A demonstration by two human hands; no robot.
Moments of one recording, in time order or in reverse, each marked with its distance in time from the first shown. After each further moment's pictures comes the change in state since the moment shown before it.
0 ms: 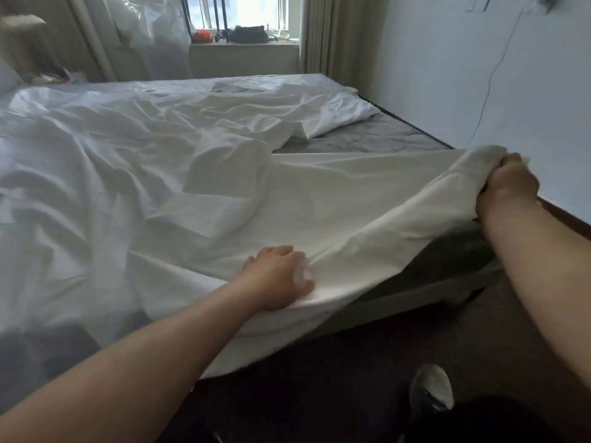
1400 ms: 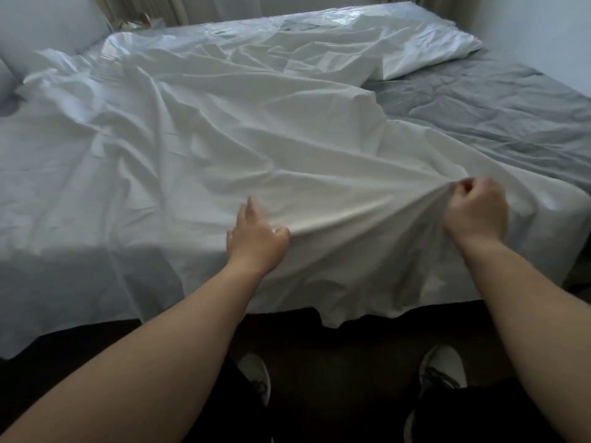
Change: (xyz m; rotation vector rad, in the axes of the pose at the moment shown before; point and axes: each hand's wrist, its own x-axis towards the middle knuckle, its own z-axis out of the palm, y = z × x) left_hand -0.044 -0.078 0.033 -0.336 0.399 -0.649; right_hand -0.039 0.169 0.085 -0.702 -0.224 -0.537
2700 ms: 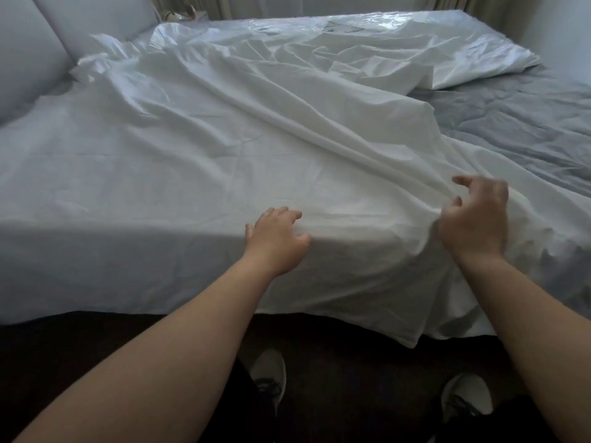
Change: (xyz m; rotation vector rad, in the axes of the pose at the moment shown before) left_hand 0.010 -0.033 -0.029 0.109 -0.099 0.130; right_hand -0.040 -0.072 0.032 0.026 -0.081 -0.192
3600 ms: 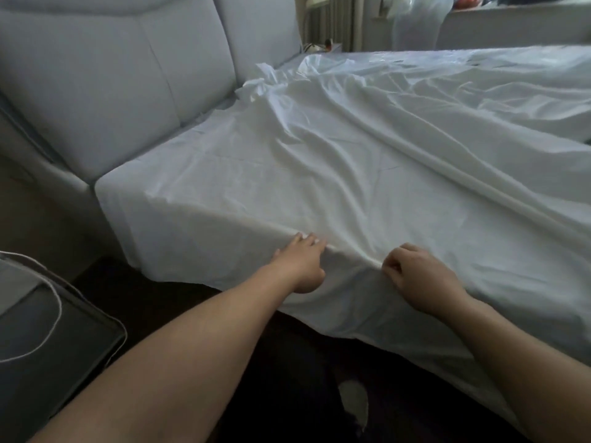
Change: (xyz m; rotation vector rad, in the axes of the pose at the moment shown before) left_hand -0.031 -0.182 -0.080 0.275 -0.199 -0.225; right_hand -0.111 -0.182 0.139 -0.106 -0.748 -0.686
